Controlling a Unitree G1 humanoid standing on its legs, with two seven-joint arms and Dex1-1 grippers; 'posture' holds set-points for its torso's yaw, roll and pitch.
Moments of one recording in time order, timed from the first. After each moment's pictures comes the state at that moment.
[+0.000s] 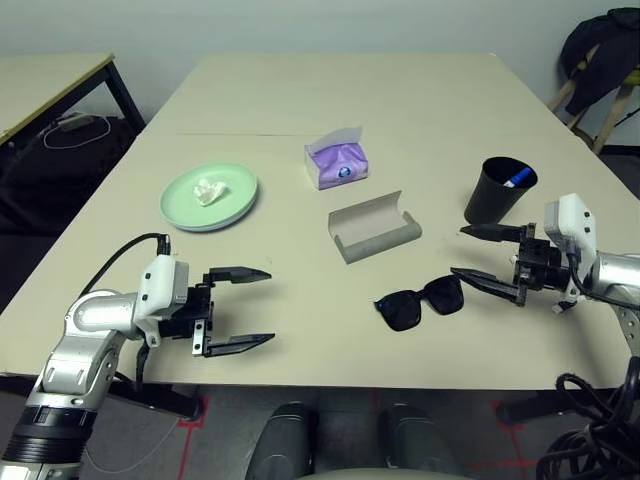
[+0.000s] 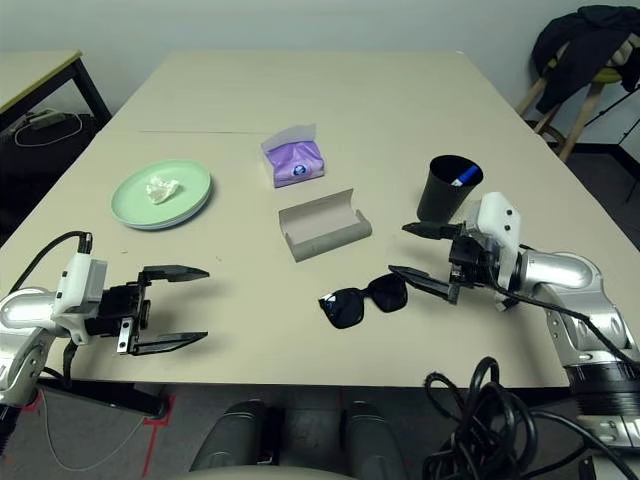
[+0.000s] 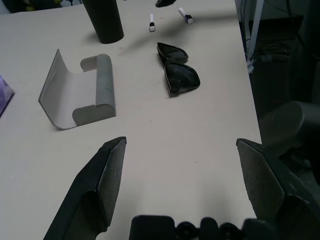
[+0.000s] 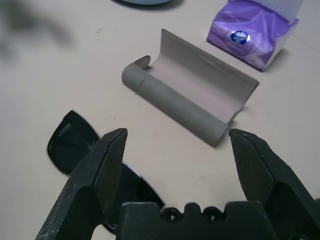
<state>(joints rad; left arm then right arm) -0.04 0.76 0.07 -0.07 -0.47 -0.06 -1.40 -0.27 -0.77 -0.09 0.02 0.38 0.22 1.12</state>
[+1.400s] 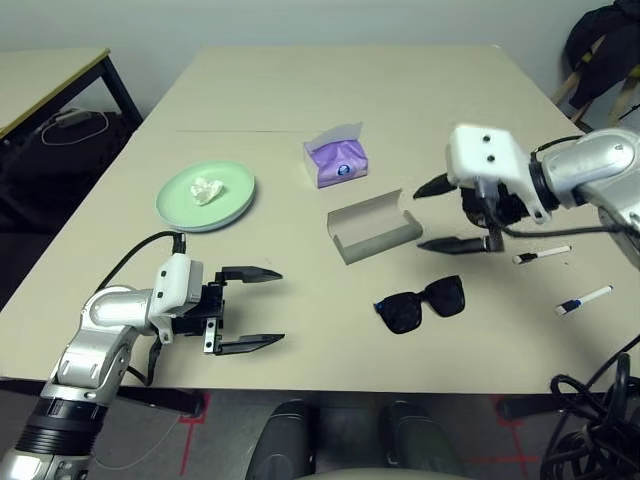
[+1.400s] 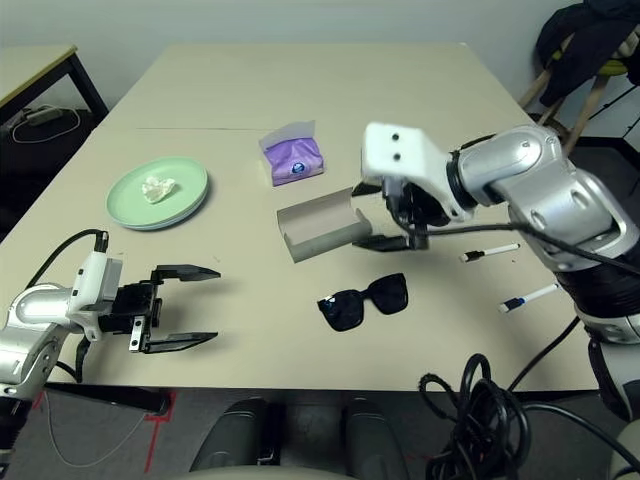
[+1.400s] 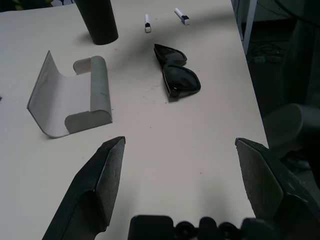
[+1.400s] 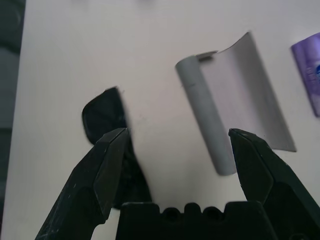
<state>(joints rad) -0.07 0.75 0.02 -0.07 -0.46 -0.07 -1.35 -0.74 -1.00 0.37 -0.31 0.20 0.57 1.35</state>
